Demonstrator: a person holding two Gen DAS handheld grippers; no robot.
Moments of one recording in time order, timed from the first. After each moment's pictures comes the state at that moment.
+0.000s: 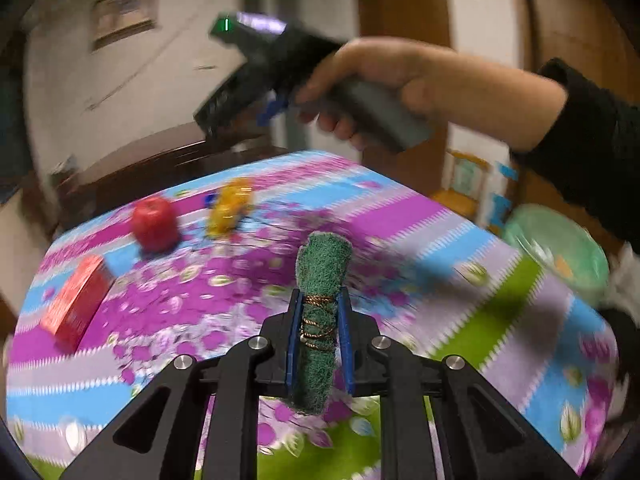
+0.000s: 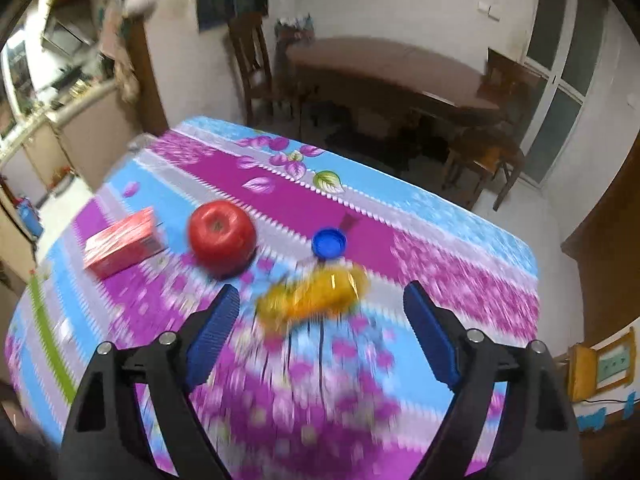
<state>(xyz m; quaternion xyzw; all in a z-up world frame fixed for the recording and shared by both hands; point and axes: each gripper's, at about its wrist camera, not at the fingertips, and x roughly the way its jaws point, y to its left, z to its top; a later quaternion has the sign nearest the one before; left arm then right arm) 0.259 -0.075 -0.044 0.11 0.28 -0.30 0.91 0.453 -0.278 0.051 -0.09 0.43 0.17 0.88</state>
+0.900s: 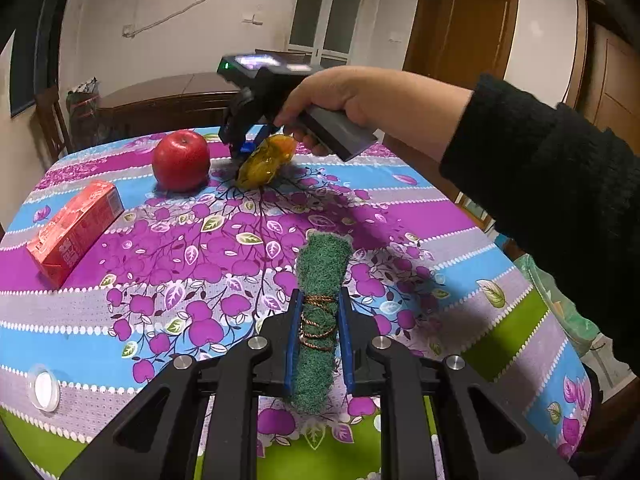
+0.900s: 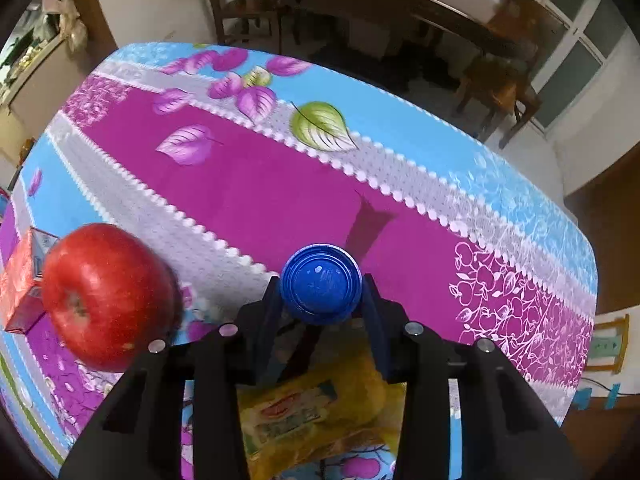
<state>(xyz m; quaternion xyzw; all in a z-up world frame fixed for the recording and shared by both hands) 0.290 -0.038 -0.056 0.03 0.35 -0.27 0.89 0.570 -0.236 -0.040 -0.11 0.55 0.13 0.82</state>
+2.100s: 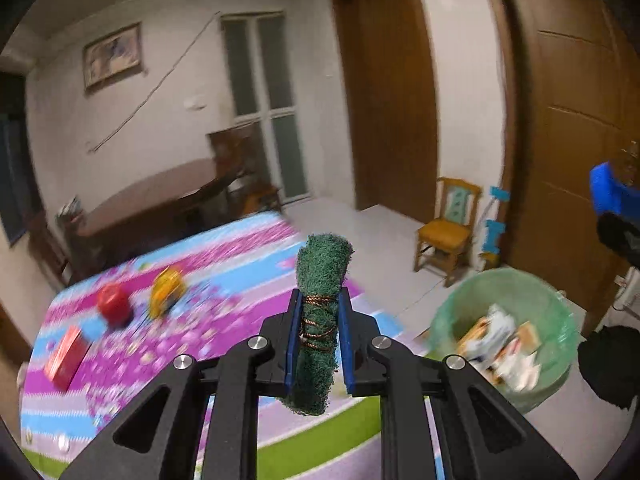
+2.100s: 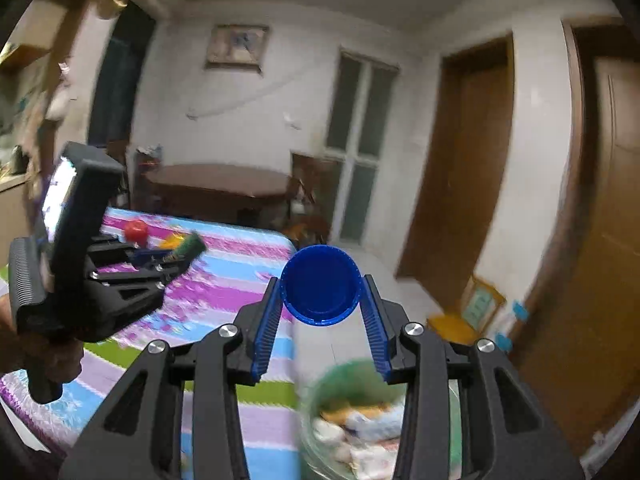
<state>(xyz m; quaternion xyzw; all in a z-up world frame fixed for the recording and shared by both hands) 0.157 -0.272 0.042 0.16 0.22 -0.31 0.91 -0.006 -0.467 0.090 -0.04 0.17 -0.13 0.97</state>
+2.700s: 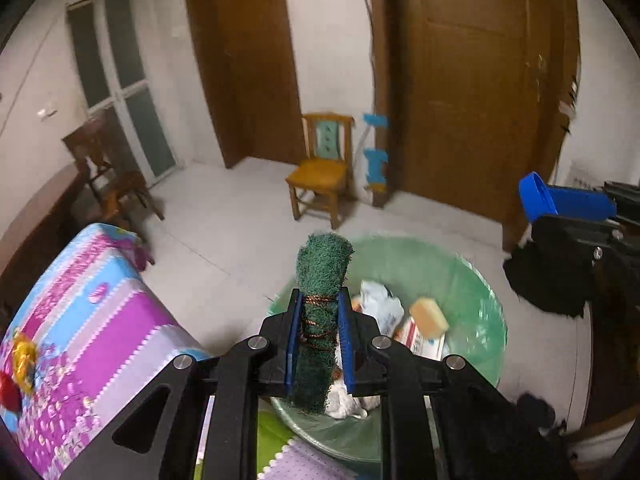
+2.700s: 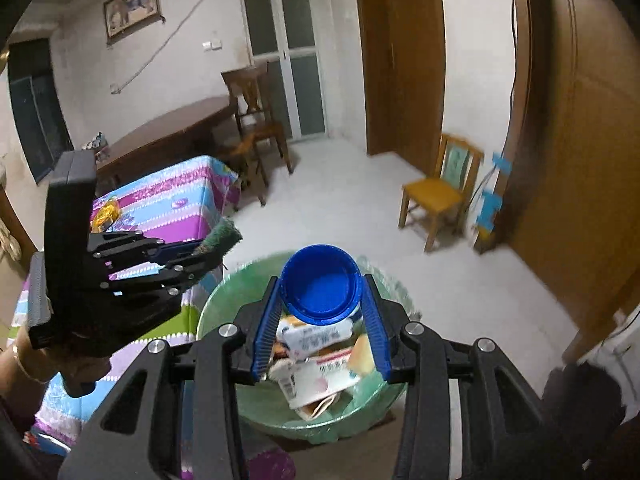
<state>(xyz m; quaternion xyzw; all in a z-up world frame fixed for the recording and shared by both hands) 0.145 -0.481 -0.027 0.26 0.30 -0.49 0.78 -0.028 -0.629 0.019 0.15 0.33 -0.18 0.91</state>
